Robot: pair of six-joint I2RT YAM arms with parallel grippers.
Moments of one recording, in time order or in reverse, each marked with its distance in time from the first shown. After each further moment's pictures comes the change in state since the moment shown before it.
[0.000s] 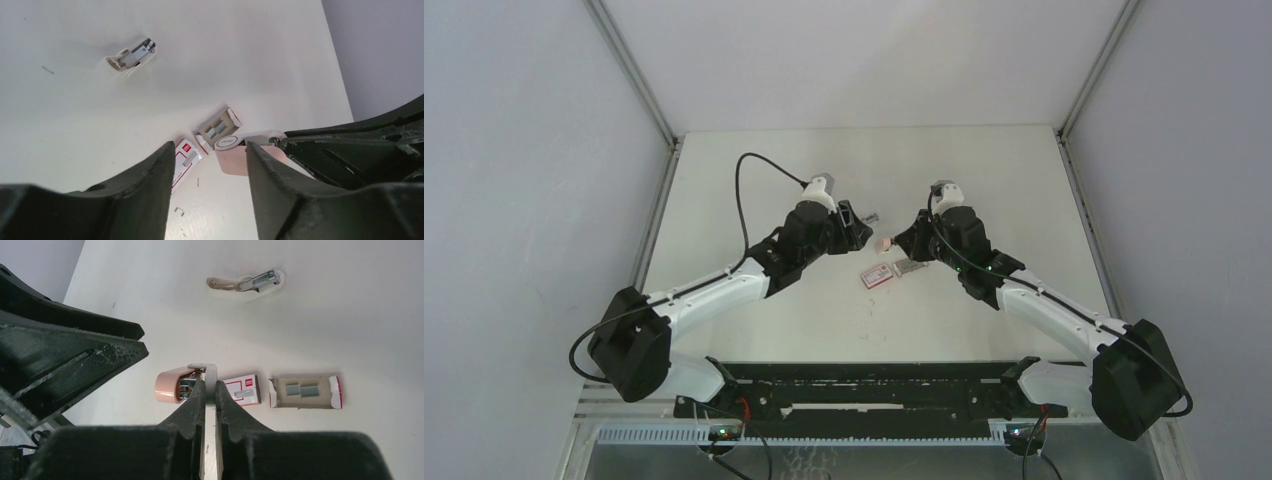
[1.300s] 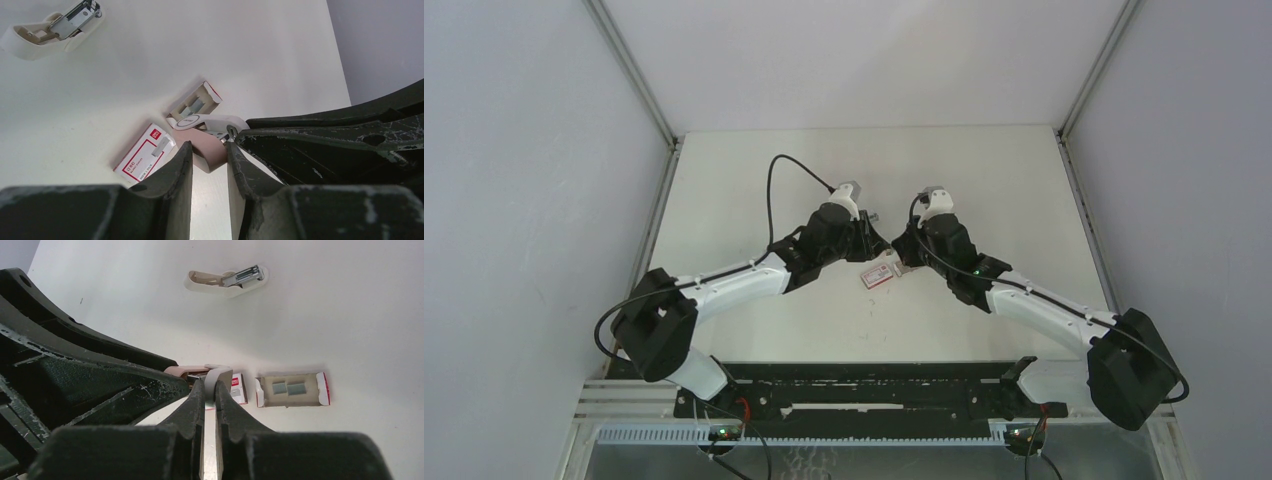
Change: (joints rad) left arm -0.053 0.134 0.060 0.019 0.115 -0.016; right arm 0.087 0.044 -0.001 0.000 0.176 -0.048
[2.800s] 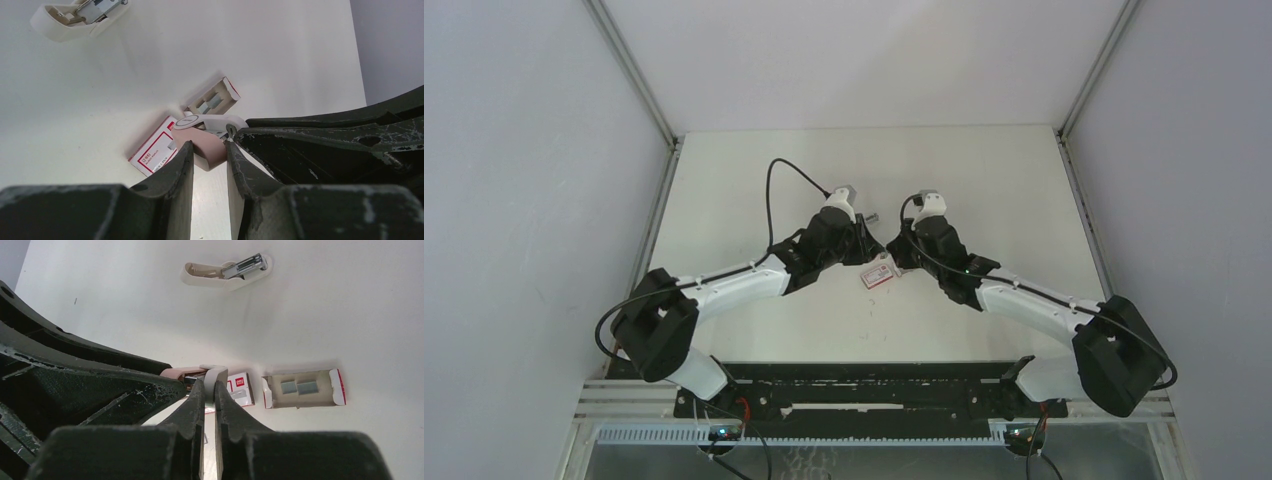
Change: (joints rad) left arm 0.003 -0.002 -0.023 -0.027 -0.055 -0.025; right arm 0.019 0.072 0.000 0.035 0.029 0.049
